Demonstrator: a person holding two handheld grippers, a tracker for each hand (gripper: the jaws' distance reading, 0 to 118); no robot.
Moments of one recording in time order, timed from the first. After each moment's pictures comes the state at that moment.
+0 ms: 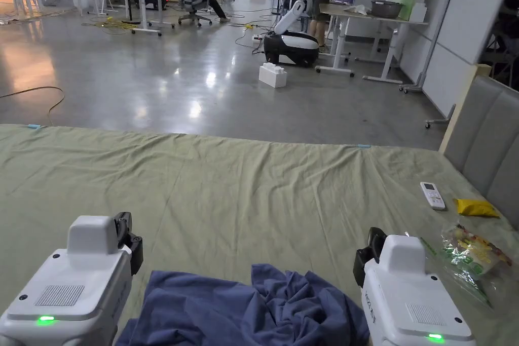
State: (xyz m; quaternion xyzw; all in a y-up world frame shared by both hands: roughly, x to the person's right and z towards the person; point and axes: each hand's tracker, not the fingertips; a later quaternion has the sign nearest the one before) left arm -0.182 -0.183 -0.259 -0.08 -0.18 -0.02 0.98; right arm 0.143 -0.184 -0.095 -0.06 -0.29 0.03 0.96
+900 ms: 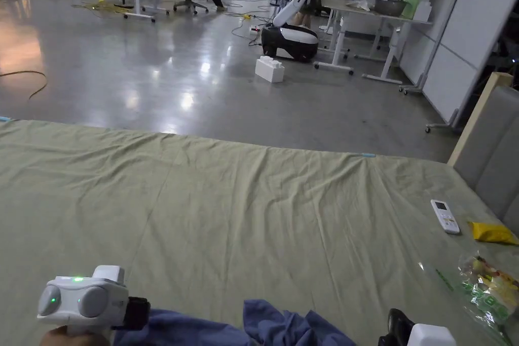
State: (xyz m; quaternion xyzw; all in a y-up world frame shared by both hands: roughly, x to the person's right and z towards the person) left arm -0.111 -0.360 -0.486 -0.50 -0.20 -0.08 0.84; right arm 0.193 -0.252 -0.127 -0.16 -0.30 0.02 0.94
